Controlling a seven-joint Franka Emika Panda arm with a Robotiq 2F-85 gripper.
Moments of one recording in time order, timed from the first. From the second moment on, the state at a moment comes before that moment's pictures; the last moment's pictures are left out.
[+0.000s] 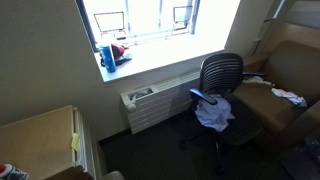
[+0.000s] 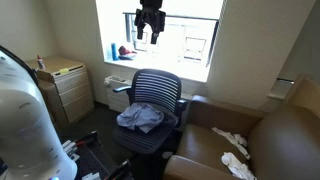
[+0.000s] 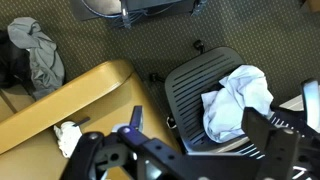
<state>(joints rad) -0.05 -0.42 -0.08 -2.11 0.00 1.58 0.06</state>
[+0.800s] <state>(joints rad) 0.03 -0.41 0.01 -2.31 0.08 1.56 0.05</state>
